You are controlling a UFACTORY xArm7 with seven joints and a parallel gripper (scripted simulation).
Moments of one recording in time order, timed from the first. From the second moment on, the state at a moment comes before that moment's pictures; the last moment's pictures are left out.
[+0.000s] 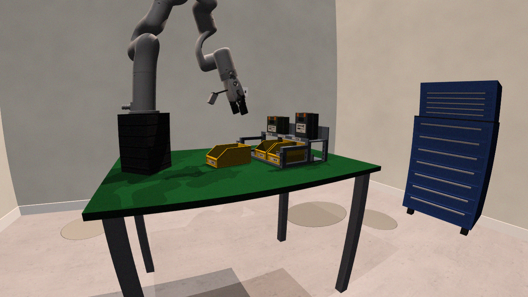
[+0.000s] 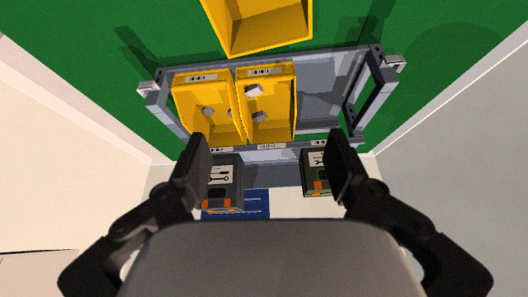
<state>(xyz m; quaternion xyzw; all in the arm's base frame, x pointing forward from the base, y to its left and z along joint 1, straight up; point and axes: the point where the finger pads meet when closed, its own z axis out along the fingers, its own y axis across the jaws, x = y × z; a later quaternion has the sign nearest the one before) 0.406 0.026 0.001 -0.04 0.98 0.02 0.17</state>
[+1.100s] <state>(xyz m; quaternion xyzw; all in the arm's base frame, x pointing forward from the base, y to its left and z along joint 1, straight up) 0.405 0.026 0.050 -0.12 0.97 0.02 0.20</state>
